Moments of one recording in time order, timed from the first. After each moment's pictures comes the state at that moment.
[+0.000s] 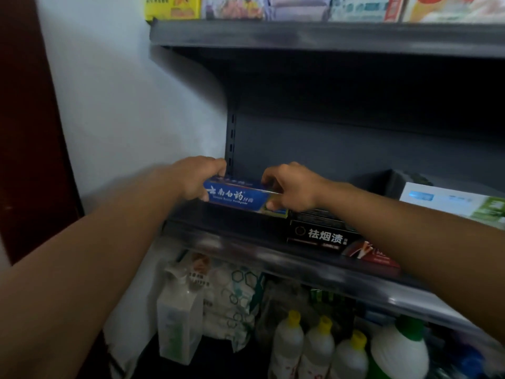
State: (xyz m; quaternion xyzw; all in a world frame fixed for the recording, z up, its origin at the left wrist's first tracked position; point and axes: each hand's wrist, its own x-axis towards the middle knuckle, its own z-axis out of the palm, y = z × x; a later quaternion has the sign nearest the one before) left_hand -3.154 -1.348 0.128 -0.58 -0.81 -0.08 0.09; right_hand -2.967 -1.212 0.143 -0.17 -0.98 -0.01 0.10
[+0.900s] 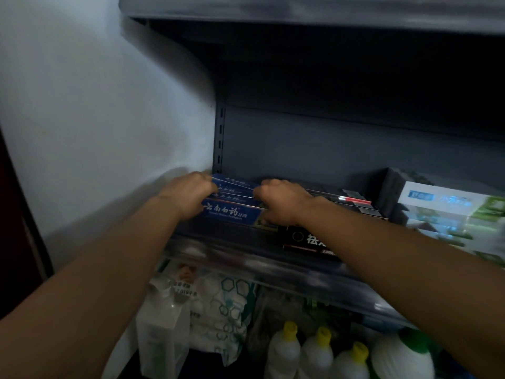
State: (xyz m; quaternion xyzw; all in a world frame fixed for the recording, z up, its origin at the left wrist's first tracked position) left_hand -3.168 -1.311 0.086 -0.58 -0.80 0.03 0.19; right_hand -3.002 -1.185 0.102 -0.17 -0.97 -0.15 0.05
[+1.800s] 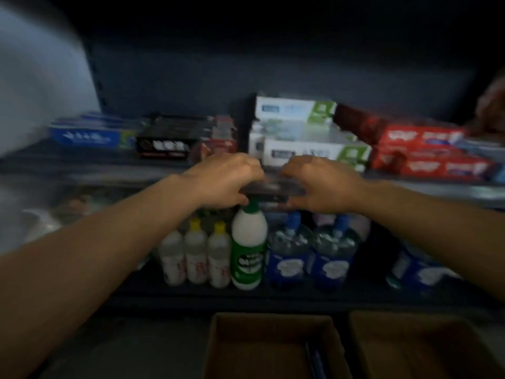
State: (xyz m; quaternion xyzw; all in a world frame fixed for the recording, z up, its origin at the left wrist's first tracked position) left_hand -2.812 -1.276 0.058 -0.80 -0.58 -0.03 0.16; right_hand -2.617 -1.196 0.063 -0.26 -0.96 -0.10 0.07
